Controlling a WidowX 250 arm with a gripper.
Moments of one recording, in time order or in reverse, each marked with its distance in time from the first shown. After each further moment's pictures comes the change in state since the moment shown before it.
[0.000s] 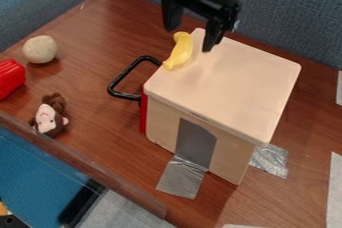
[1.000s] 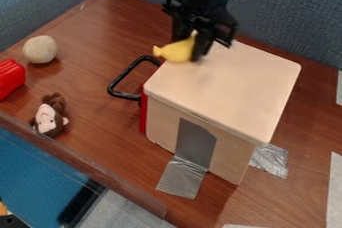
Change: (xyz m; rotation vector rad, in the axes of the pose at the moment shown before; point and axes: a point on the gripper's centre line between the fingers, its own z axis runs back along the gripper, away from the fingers) arm 0.003 0.010 -0.018 0.007 0.071 0.003
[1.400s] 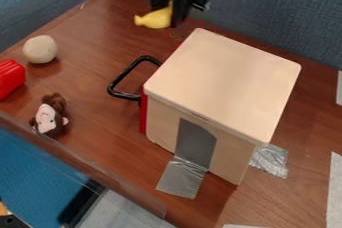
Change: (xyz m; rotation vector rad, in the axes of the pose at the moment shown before) arm 0.031 0.066 -0.004 0.007 -0.034 0.108
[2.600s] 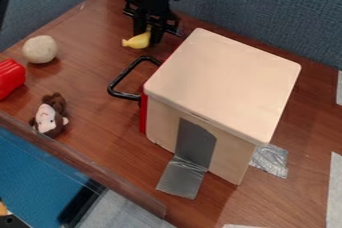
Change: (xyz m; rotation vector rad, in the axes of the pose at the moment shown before) arm 0.045 0.054 -0.105 0.028 0.087 0.110
